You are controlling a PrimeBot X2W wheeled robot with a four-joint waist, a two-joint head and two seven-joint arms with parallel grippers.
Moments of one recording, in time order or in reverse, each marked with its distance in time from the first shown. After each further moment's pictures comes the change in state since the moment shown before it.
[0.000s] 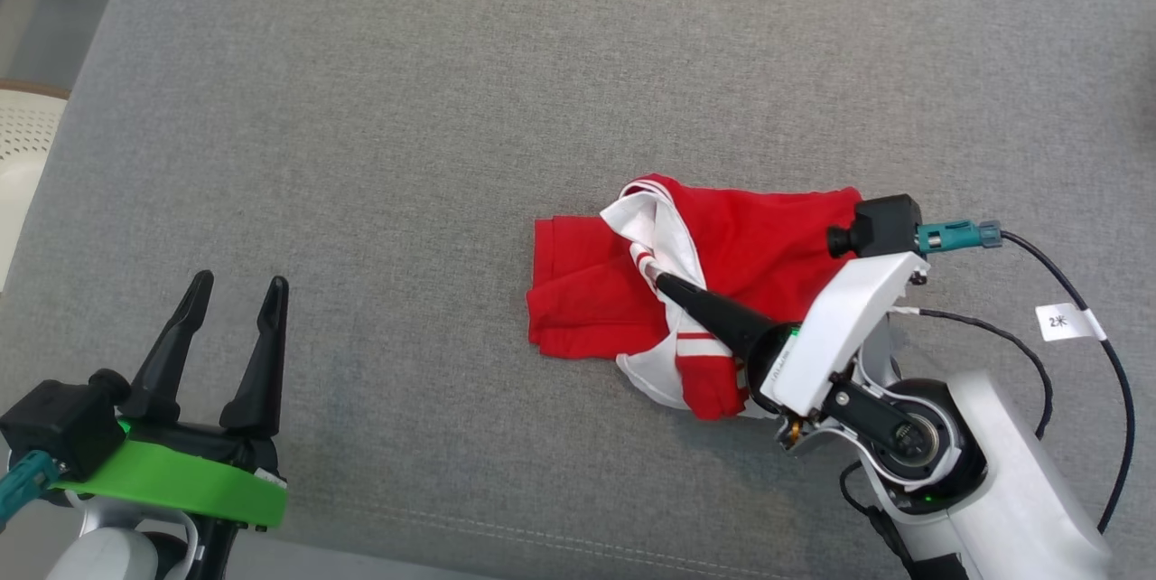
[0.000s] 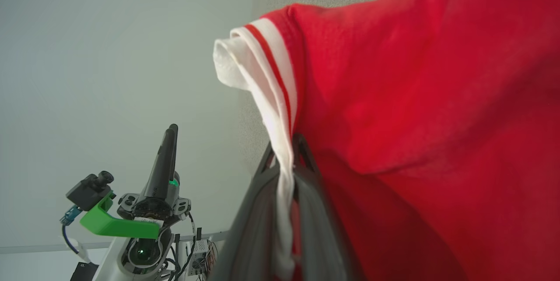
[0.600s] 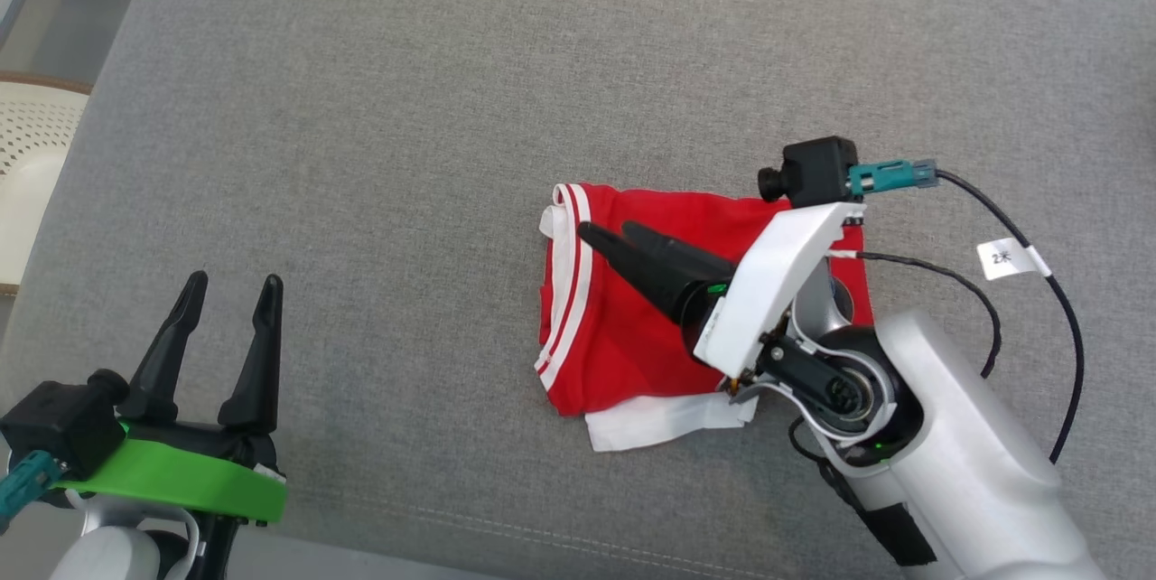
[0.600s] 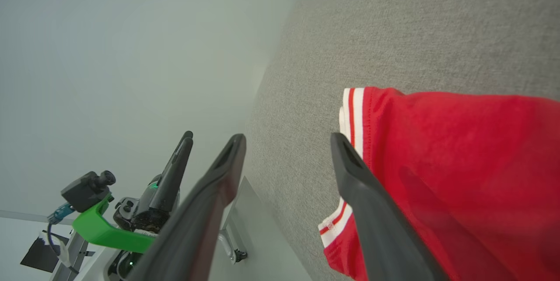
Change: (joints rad) left arm 0.000 -0.038 0.031 0.030 0.030 -0.010 0.000; right arm -0.179 -0.002 0.152 0.104 -0.049 0.017 -0.107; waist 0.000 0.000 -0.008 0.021
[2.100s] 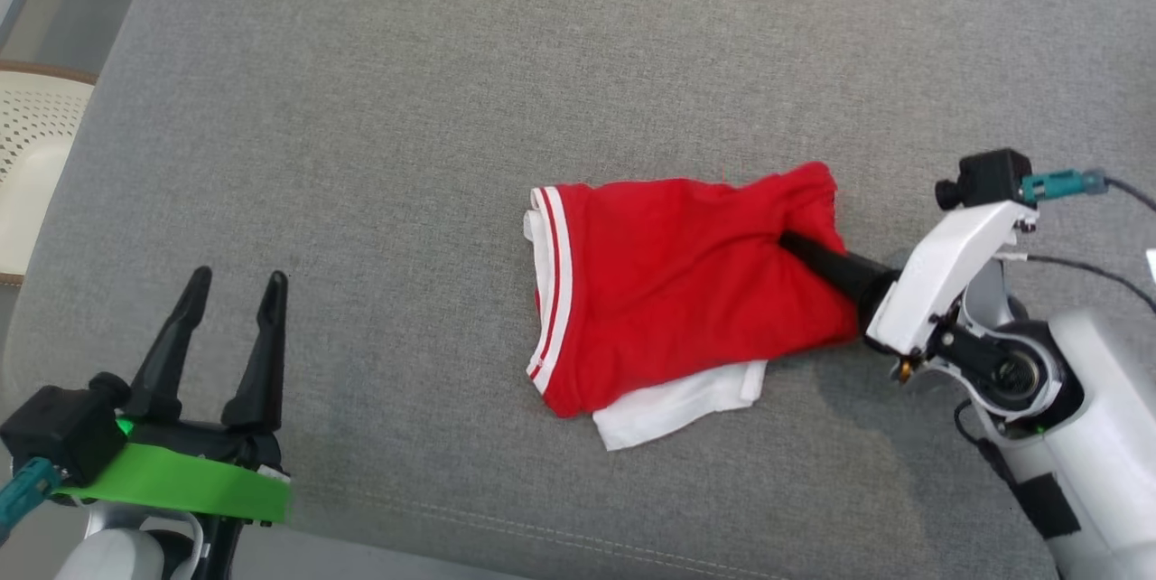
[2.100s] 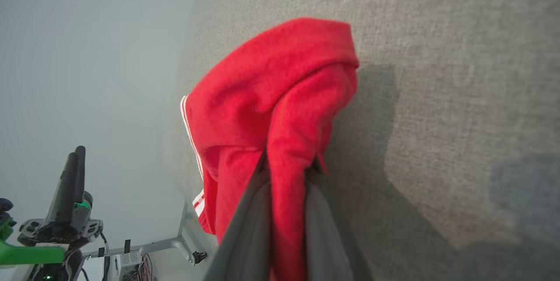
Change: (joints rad) left arm 0.014 -0.054 0.039 -0.012 0.053 -0.048 0.000; right arm 0.085 -0.210 -0.175 0.110 0.048 0.060 0.055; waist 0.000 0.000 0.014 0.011
